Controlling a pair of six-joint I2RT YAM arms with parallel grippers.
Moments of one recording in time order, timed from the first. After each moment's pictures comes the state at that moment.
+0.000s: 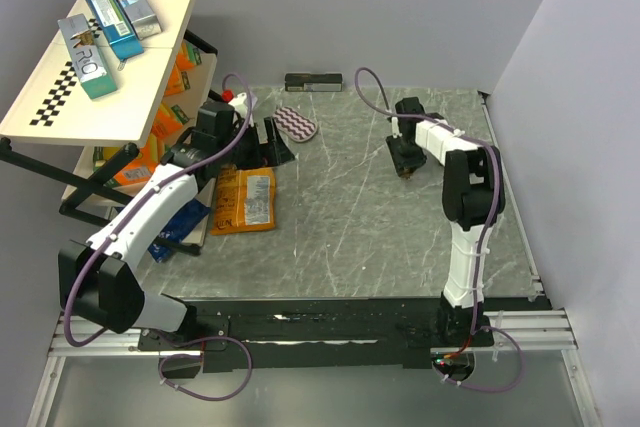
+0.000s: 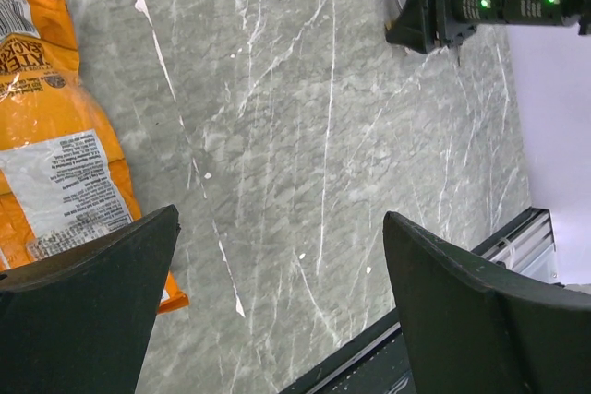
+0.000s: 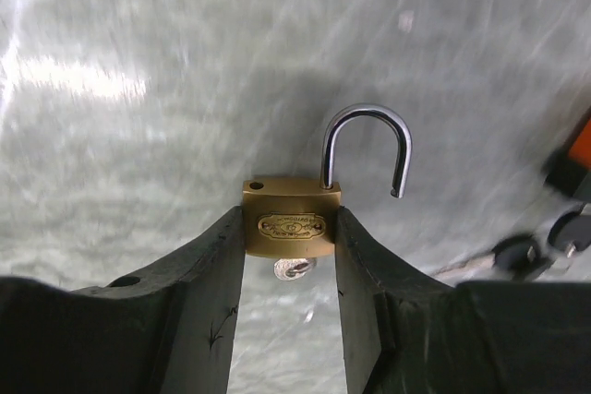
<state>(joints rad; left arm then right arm) -0.38 1.38 1.22 -0.42 0.31 -0.49 0.15 2.10 1.58 -0.70 0.11 -0.11</state>
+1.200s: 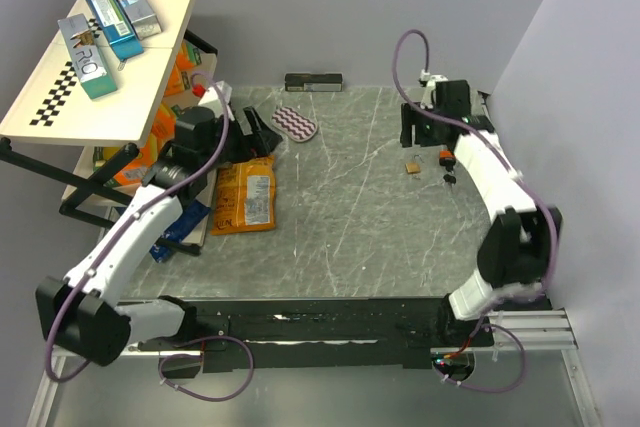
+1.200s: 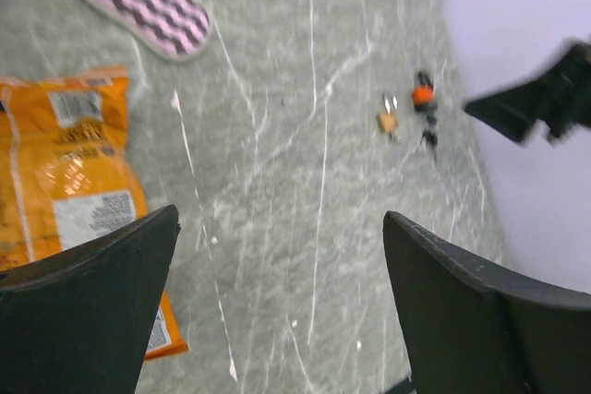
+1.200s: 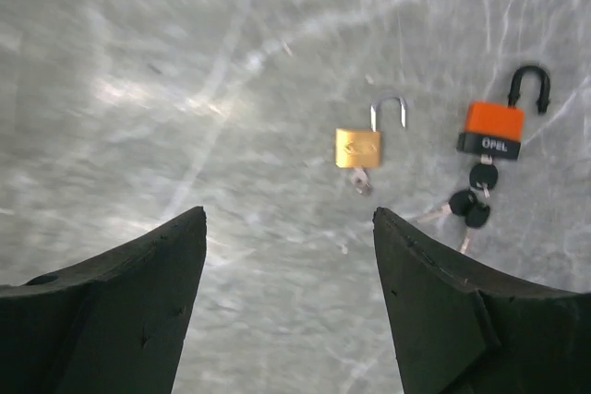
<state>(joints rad) -0.37 1.23 1.14 -0.26 0.16 -0.56 0.10 1.66 1.45 -0.60 -0.06 -0.01</state>
